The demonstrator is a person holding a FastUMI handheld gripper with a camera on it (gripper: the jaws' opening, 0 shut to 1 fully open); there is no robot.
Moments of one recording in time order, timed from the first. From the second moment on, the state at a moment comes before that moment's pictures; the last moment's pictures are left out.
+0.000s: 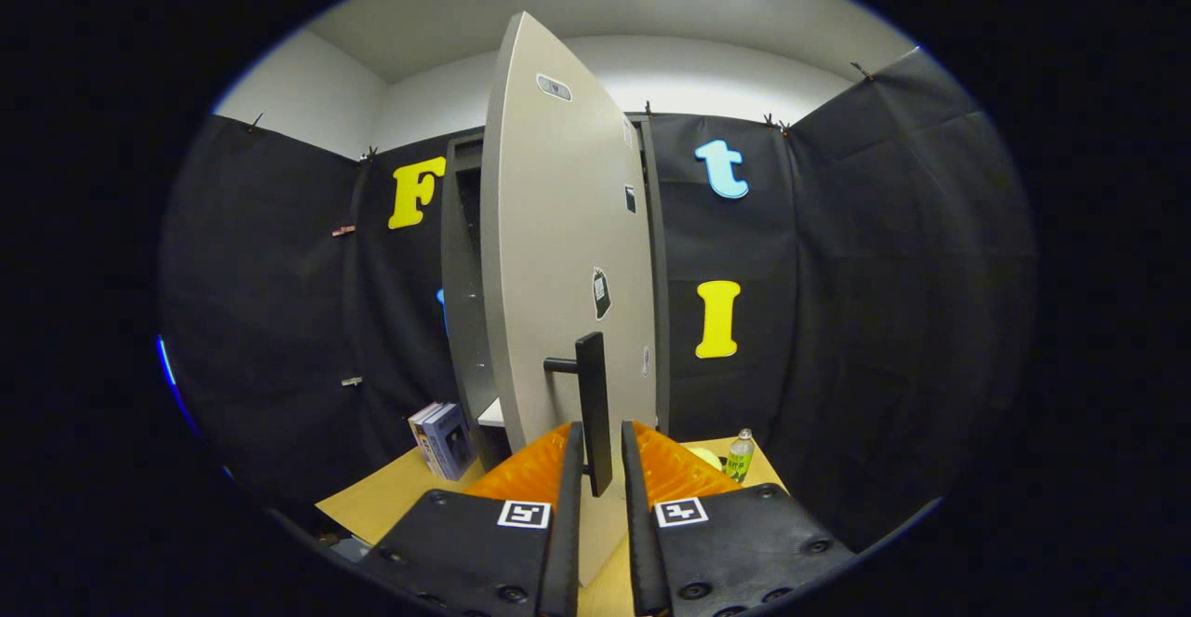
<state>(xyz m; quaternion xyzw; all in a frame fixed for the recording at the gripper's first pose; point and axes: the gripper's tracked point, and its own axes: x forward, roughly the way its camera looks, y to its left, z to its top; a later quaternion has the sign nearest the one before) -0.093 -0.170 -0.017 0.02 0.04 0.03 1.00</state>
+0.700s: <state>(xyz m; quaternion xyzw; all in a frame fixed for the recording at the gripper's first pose) -0.102 -0.142 -0.077 0.00 0.08 0.05 1.00</state>
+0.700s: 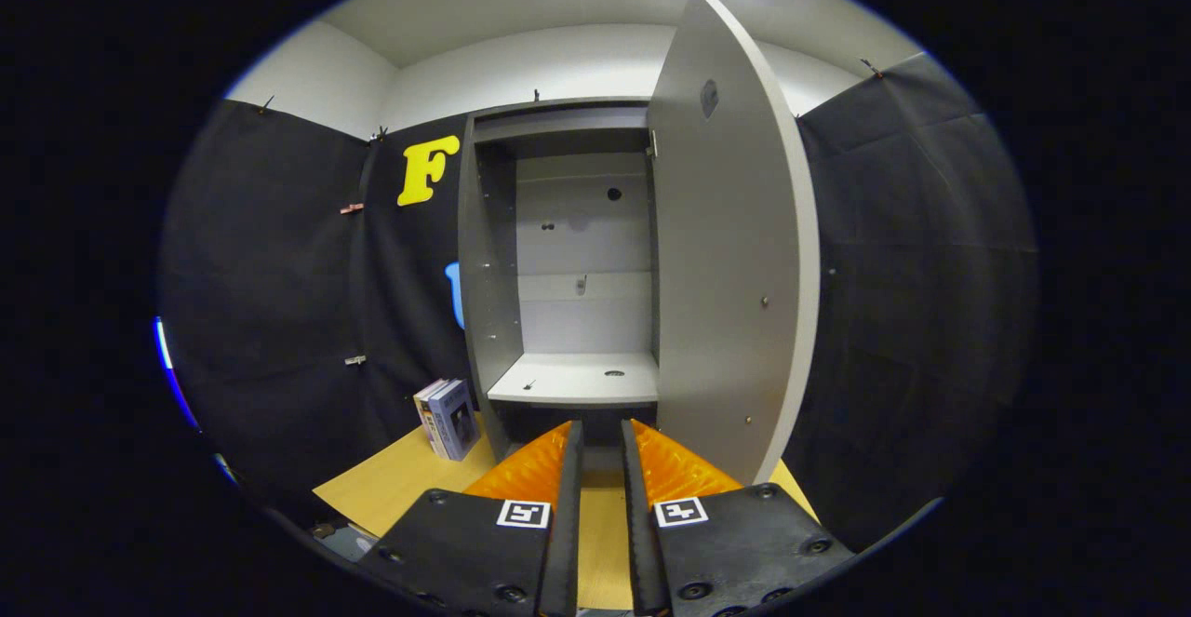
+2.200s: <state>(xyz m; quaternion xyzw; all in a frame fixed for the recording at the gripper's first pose) -0.031 -0.034 -0.524 -0.01 0.35 0.00 0.94</state>
